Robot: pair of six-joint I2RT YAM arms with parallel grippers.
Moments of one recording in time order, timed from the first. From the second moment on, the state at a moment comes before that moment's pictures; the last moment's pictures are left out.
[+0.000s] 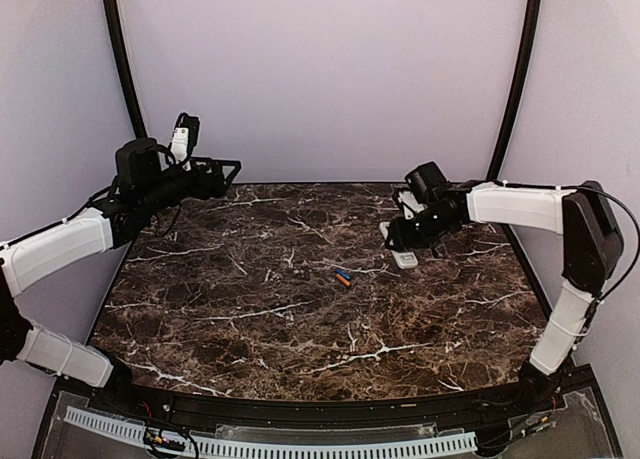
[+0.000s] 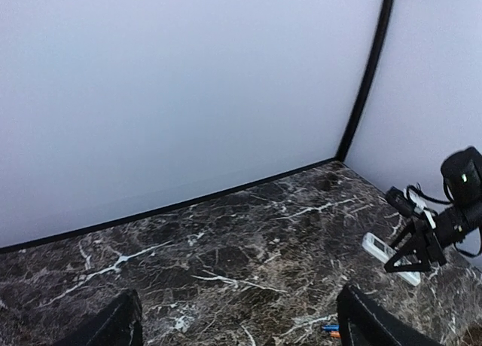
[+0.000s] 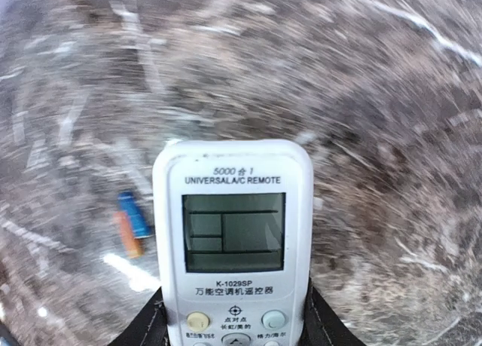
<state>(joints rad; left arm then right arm) -0.39 1.28 0.96 0.16 0.17 -0.17 0.53 1.78 1.25 -0.51 -0.04 0.31</state>
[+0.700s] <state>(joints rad) -0.93 1.14 0.84 -0.04 0.29 1.19 0.89 1.68 1.55 -0.83 -0.49 -0.10</state>
